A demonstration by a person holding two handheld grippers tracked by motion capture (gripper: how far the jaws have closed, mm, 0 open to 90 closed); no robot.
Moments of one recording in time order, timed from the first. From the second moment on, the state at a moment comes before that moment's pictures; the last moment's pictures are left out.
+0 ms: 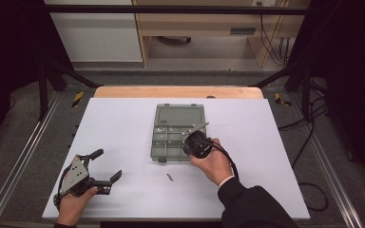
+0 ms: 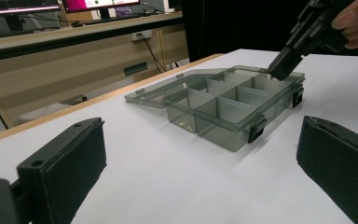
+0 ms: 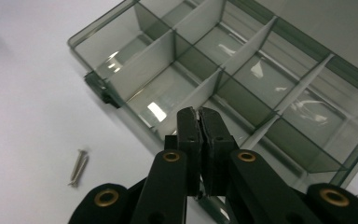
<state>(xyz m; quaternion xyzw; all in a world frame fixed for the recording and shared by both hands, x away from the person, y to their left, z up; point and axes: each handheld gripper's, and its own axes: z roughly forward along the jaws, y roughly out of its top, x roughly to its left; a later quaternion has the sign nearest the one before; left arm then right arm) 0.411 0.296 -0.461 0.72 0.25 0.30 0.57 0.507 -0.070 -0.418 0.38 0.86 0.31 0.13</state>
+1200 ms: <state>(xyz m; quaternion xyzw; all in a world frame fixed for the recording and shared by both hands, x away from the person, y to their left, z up) 0.411 0.296 -0.461 0.72 0.25 0.30 0.57 0.462 -0.065 -0.406 0.31 0.89 0.30 0.16</state>
